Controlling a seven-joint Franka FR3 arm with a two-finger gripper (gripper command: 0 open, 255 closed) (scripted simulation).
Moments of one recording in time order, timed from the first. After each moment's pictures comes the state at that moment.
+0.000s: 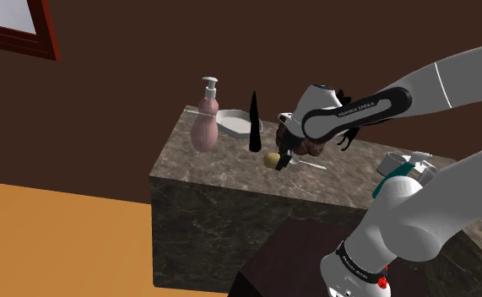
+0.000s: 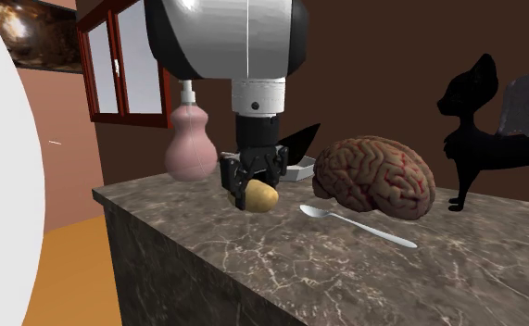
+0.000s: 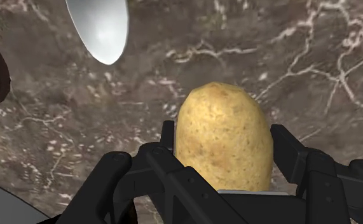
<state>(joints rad) 0.17 -0.39 -0.47 -2.75 -0.22 2.50 -0.67</state>
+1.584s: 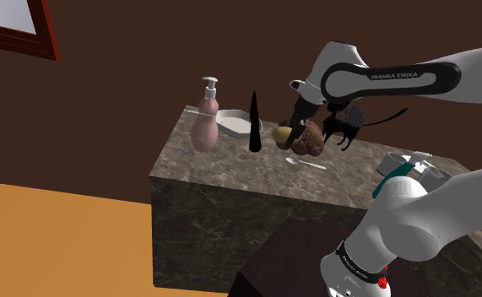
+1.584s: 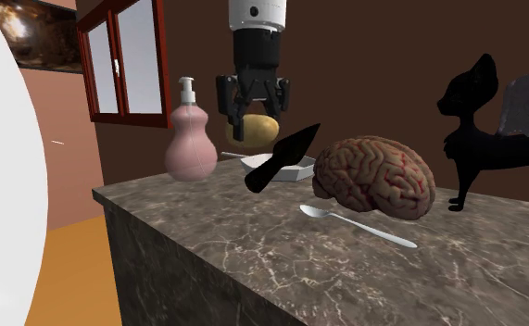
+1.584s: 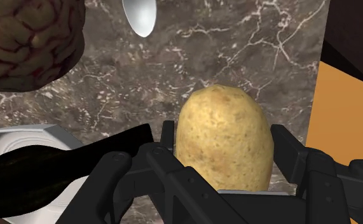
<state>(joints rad) 0.16 -0.60 -0.38 -2.56 -0.21 2.10 -0.64</state>
